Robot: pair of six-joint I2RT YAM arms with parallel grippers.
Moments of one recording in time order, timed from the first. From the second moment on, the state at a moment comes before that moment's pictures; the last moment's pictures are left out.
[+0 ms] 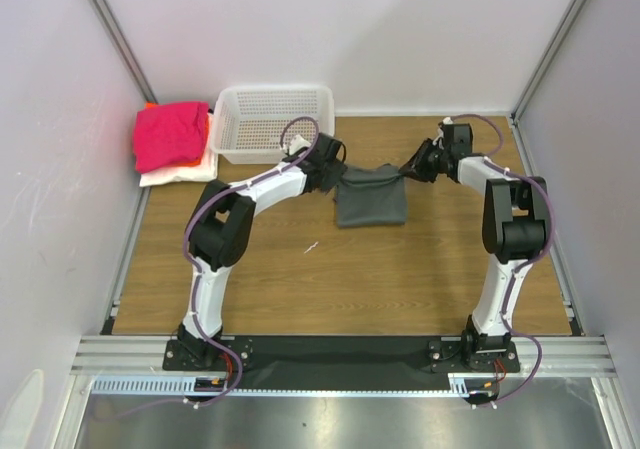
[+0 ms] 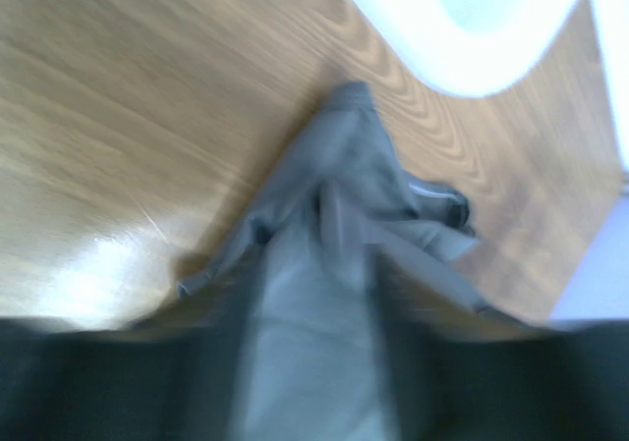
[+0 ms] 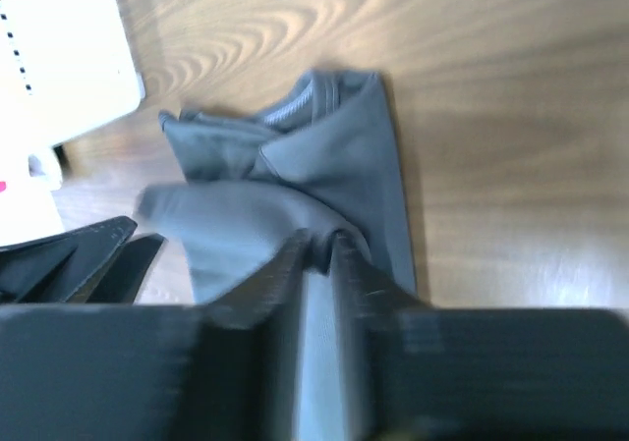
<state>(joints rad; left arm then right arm) -0.60 2.11 1.60 -0.33 -0.26 -1.33 0.06 1.99 1.34 -0.13 -0.44 0.63</state>
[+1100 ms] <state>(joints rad) -0.57 2.09 1.33 0.47 0.01 -1.04 0.06 2.06 1.43 -0.08 -0.65 0.56</state>
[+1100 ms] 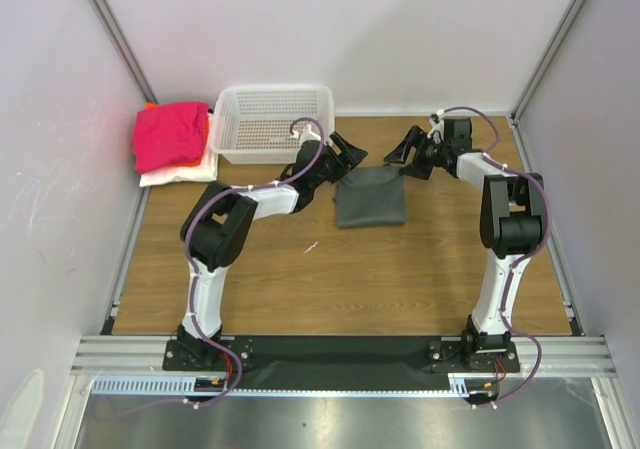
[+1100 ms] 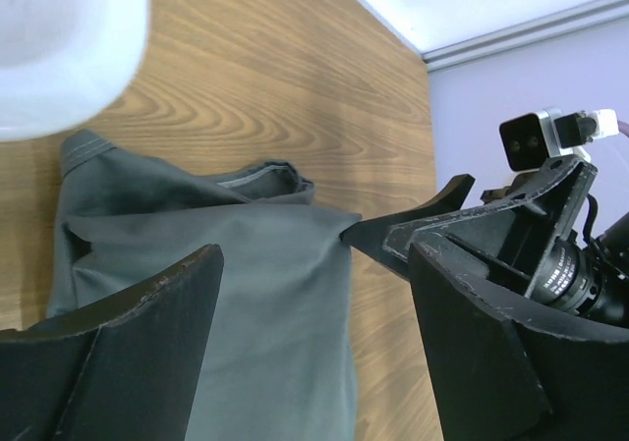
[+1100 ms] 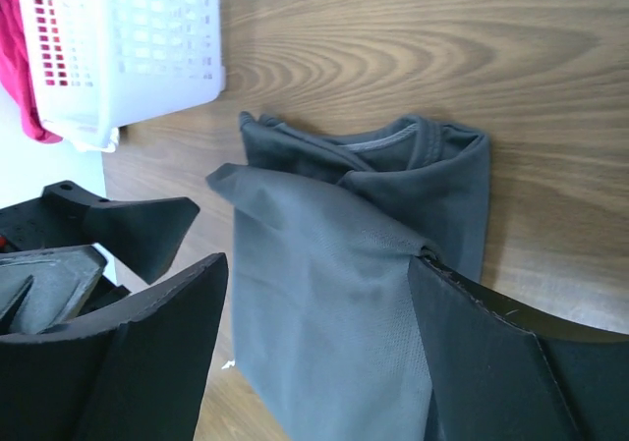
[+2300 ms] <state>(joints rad) -0.54 2.00 1.36 0.45 -0.03 -0.97 0.05 1.91 1.47 -0.26 -0.56 0.54</state>
